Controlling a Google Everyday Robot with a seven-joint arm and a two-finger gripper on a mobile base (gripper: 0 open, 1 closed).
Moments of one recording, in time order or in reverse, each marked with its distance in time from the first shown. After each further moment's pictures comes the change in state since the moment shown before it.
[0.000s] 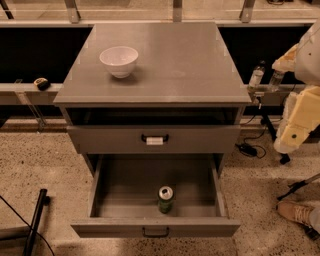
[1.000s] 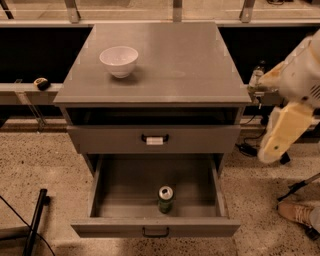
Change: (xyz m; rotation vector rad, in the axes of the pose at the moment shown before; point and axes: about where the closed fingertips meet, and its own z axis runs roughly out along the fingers) arm -0.004 0.005 0.037 -0.036 -0.063 0.005
